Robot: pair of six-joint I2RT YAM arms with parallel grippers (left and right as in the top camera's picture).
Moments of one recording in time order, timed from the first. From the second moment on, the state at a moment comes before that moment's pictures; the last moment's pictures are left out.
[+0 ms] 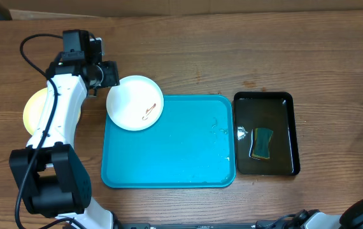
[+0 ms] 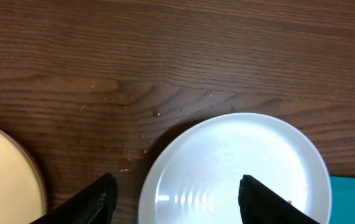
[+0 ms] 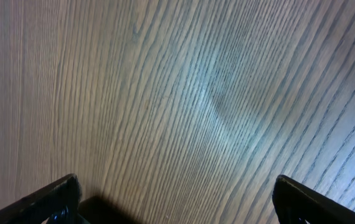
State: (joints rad) left arm 0.10 1.80 1.45 -0.71 0.08 -0.04; right arm -0.88 1.54 1.18 -0.85 -0.30 0.46
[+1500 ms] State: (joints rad) left arm 0.08 2.04 1.45 -1.00 0.30 0.11; right arm -0.88 1.54 1.18 -0.85 -0.30 0.46
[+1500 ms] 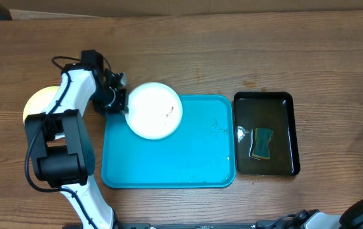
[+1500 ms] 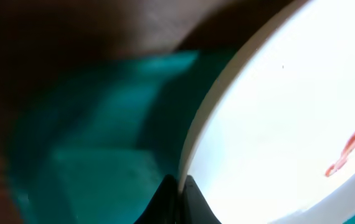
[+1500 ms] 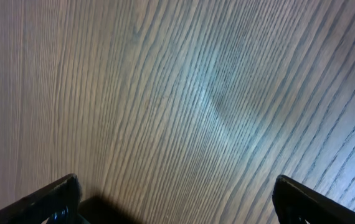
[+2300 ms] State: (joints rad) left arm -0.23 2.04 1.40 -1.03 0.25 -0.09; right arm -0.88 1.54 1.18 -0.85 -0.30 0.46
